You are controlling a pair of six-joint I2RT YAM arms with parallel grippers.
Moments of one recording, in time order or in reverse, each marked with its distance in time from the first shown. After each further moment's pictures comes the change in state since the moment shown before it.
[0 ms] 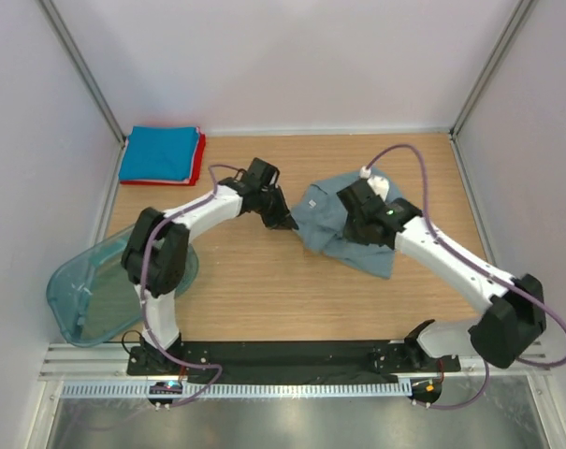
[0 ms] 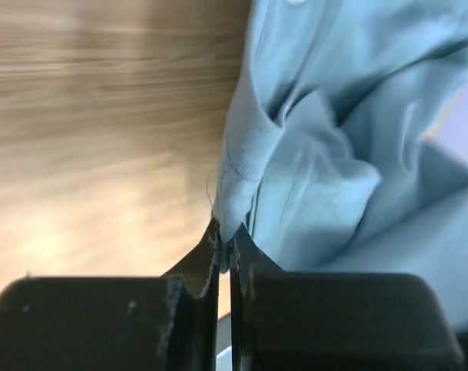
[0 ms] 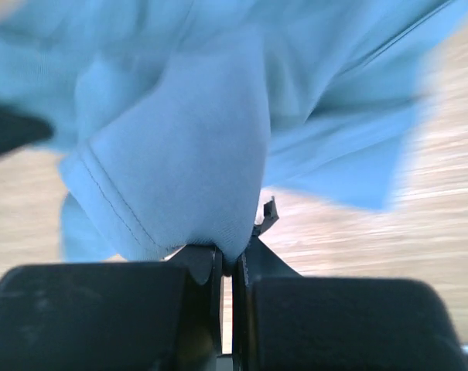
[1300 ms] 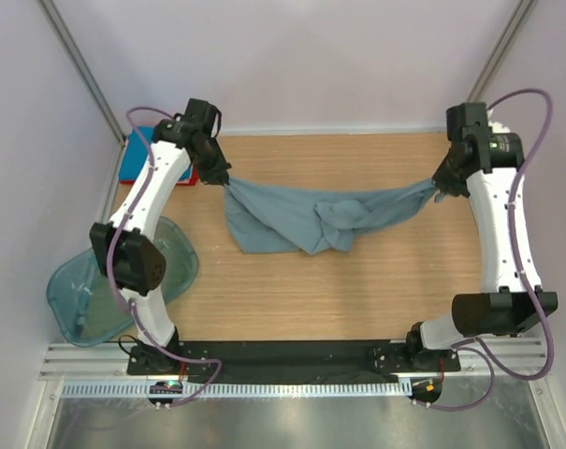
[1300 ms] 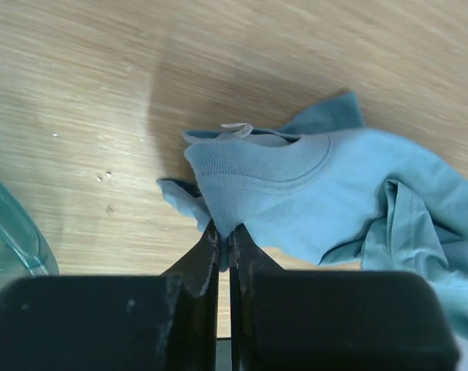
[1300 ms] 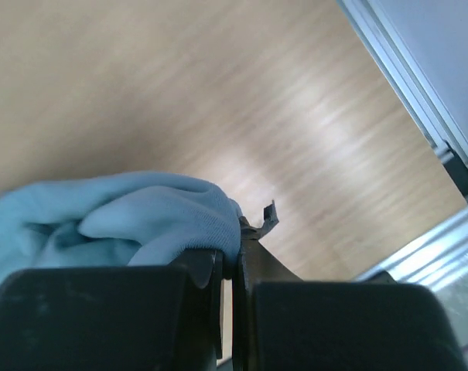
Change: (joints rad) left arm 0.287 -0.084 0.560 -0.740 -0.391 0.243; right arm -0.609 0.114 0.734 -0.610 0.092 -0.163
